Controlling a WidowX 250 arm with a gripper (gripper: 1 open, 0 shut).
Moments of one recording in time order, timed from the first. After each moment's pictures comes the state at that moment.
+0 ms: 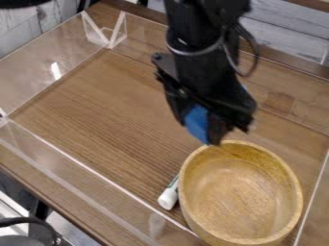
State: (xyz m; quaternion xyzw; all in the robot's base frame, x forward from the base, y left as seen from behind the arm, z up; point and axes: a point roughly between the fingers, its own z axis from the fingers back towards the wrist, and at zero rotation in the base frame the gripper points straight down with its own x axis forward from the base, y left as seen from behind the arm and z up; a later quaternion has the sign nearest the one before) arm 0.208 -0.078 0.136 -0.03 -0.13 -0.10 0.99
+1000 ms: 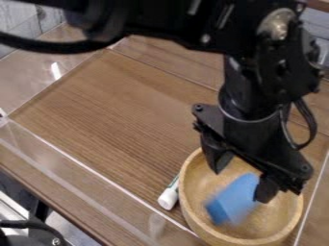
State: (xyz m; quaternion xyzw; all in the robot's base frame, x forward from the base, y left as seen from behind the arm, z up) arm 0.193 -0.120 0.115 -0.04 -0.12 -0.09 0.99
